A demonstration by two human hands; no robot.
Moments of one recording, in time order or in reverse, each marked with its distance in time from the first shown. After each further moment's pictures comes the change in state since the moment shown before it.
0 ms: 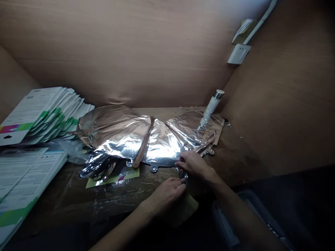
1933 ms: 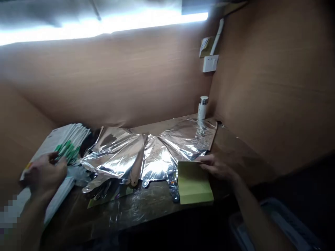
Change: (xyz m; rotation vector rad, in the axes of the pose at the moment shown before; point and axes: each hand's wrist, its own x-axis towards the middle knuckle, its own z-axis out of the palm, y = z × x) left_hand -0.109 -0.041 -0.261 0.684 0.970 -1.222; right_hand -0.068 0.099 -0.054 0.758 0.000 -0.153
